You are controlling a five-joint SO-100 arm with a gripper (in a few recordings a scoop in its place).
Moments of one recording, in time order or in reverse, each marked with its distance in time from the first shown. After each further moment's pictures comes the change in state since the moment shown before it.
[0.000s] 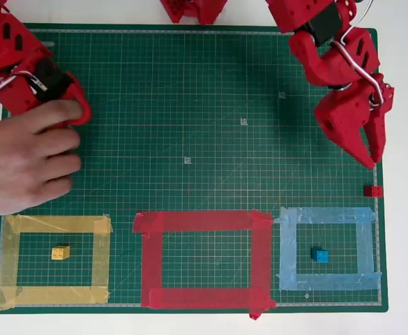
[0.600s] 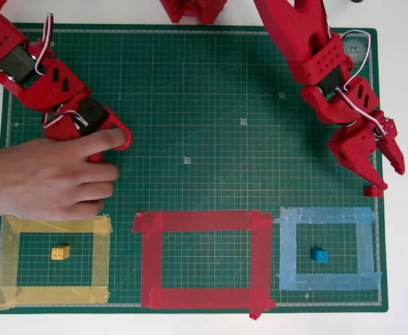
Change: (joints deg) arm -1.6 -30.2 -20.5 -13.3 0.0
